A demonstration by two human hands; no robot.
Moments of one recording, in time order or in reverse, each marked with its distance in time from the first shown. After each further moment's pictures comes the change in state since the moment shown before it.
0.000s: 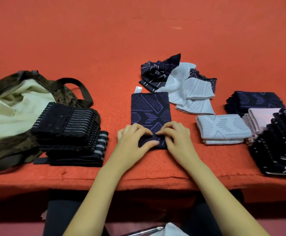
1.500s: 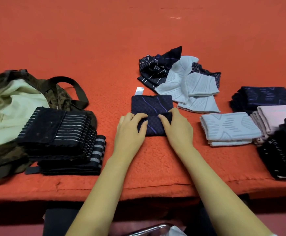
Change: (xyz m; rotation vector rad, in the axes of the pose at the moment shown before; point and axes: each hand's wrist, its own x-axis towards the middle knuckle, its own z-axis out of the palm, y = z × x) left_hand 0.038 -0.011 0.014 -0.056 0.147 -0.172; right_hand 0.047 -0.006 0.009 -0.127 0.041 0.419
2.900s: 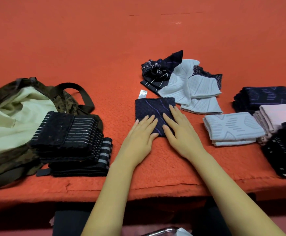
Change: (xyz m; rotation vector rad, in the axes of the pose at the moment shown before) left_hand -0.006 -0.006 -0.003 0.202 -0.347 0.261; right_hand -0.012 0.019 -0.003 -0.062 -0.157 -0.368
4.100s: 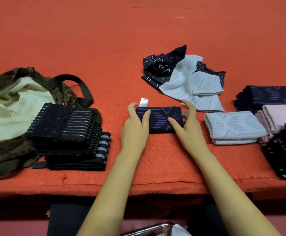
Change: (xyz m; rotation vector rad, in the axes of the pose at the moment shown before) left_hand 0.010 0.022 -0.009 -0.415 0.379 -0.482; right_hand -0.003 0.001 -0.009 0.520 0.221 0.182
